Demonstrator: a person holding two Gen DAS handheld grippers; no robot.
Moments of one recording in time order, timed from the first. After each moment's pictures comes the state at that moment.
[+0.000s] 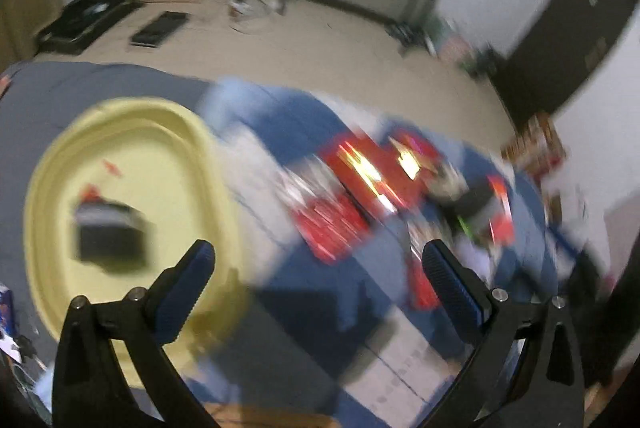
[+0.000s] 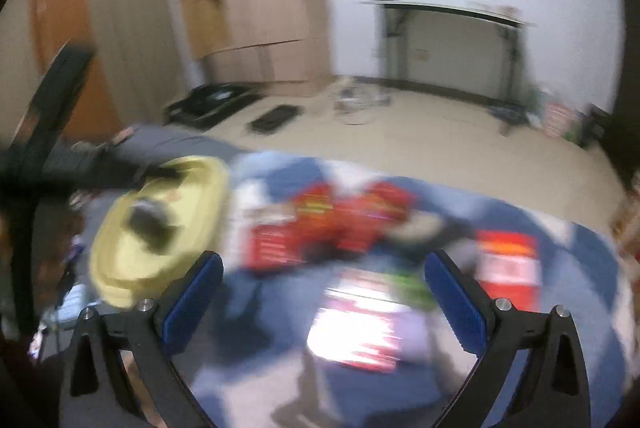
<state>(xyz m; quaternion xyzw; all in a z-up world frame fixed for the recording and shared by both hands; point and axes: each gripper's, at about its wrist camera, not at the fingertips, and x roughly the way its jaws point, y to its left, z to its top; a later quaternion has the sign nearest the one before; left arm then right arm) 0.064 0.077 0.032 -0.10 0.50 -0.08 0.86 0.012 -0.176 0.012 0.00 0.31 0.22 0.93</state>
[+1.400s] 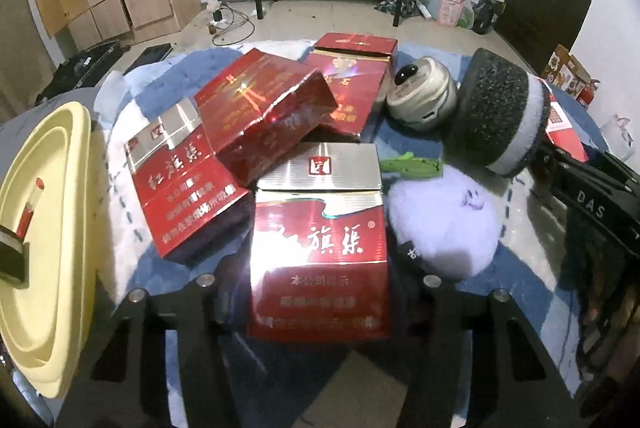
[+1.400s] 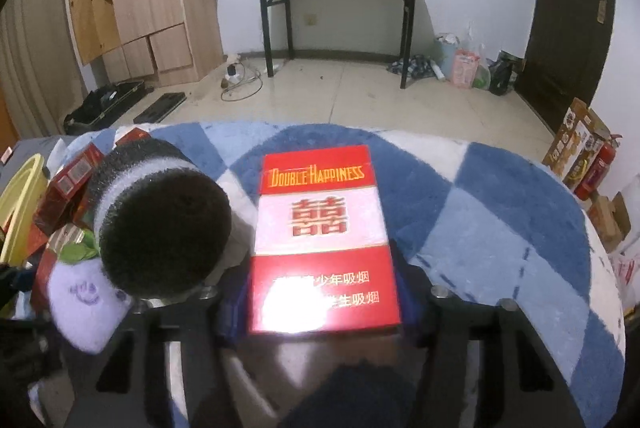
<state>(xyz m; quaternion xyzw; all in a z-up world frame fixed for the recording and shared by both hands) 0.079 -0.023 -0.063 0.02 0.48 -0.05 0.88 0.120 -0.252 -0.097 0.01 0.35 0.07 0.93</state>
